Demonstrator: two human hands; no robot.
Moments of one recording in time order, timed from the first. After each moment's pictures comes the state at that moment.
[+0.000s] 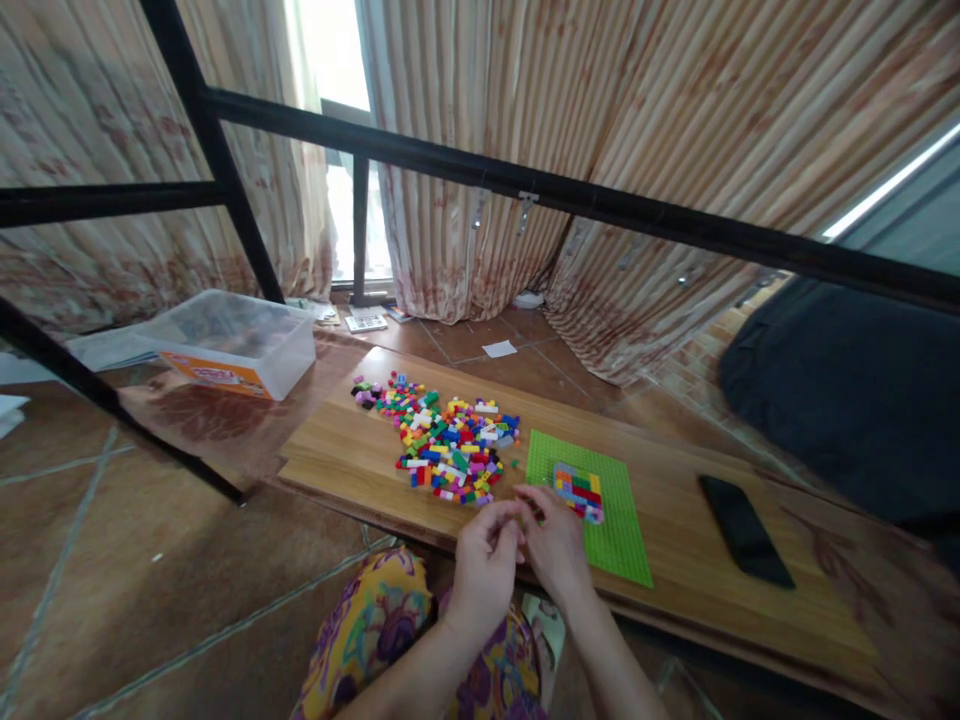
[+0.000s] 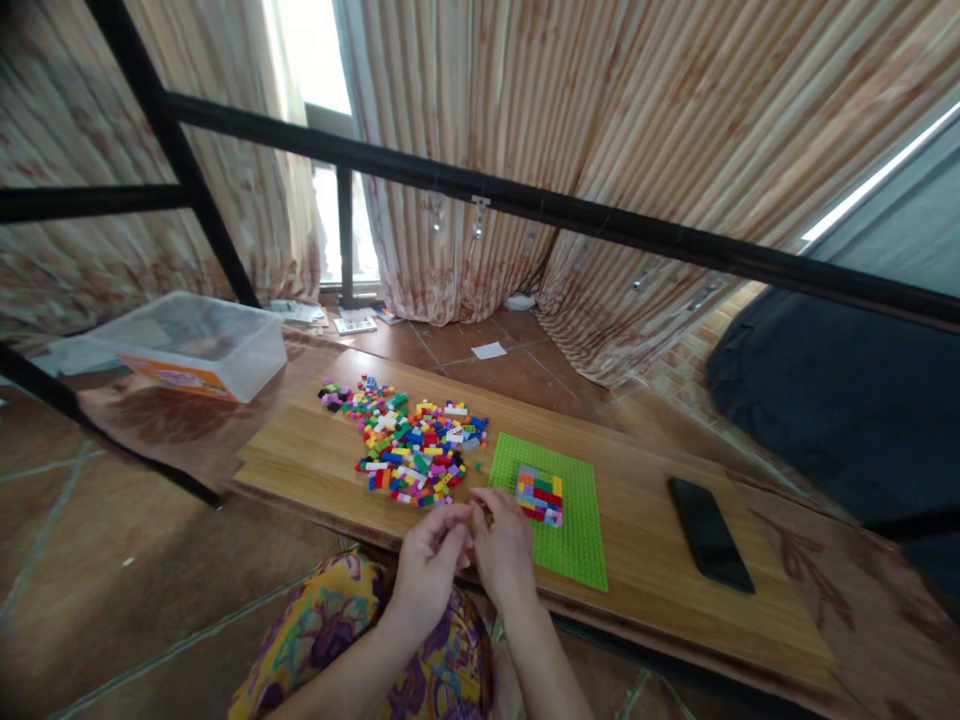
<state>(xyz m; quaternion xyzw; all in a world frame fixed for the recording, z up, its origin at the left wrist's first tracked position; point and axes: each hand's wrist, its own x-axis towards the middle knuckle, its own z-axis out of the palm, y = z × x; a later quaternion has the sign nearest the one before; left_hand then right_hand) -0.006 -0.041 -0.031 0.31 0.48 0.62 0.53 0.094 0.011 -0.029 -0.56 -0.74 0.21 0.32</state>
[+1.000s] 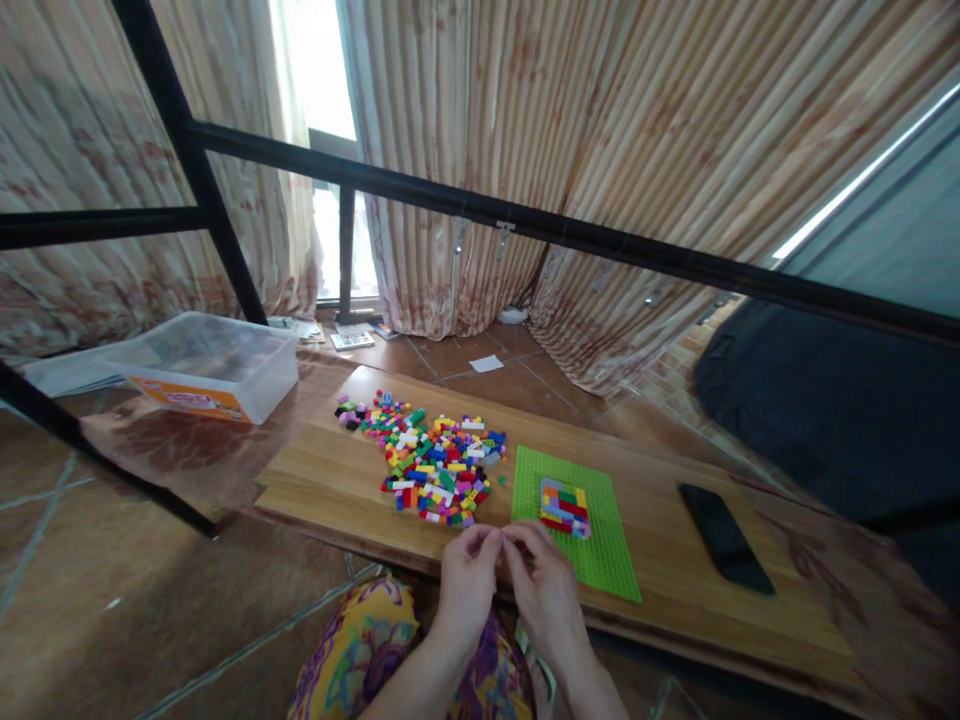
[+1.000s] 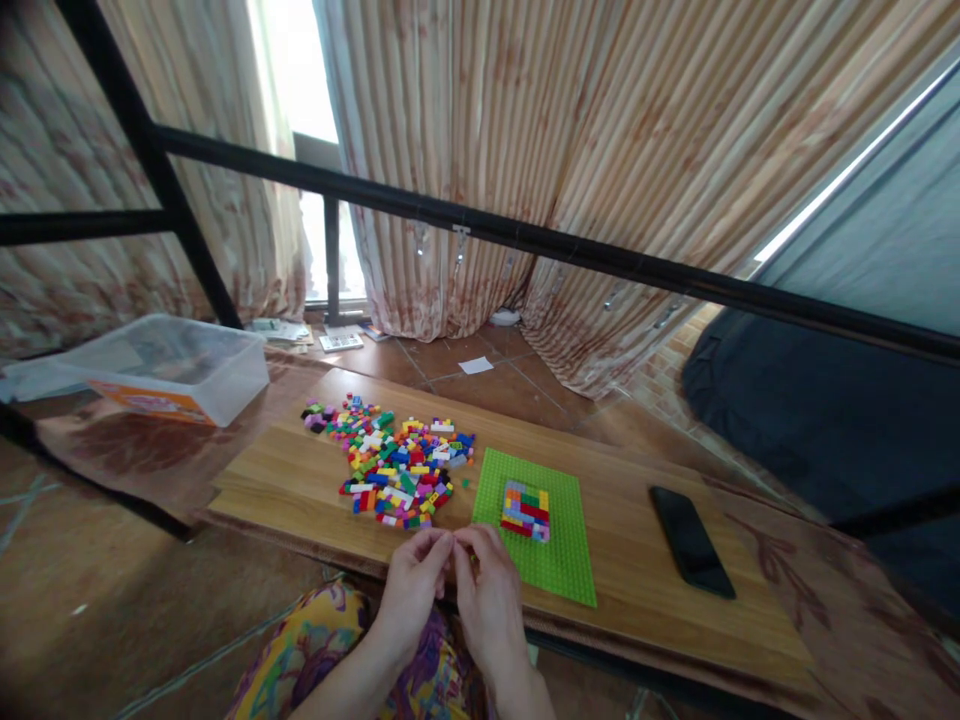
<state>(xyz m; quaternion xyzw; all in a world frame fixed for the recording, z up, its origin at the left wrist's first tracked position) -0.009 -0.027 -0.048 0.26 0.50 0.59 0.58 0.091 -0.020 -0.025 -0.52 -0.73 0.26 0.37</state>
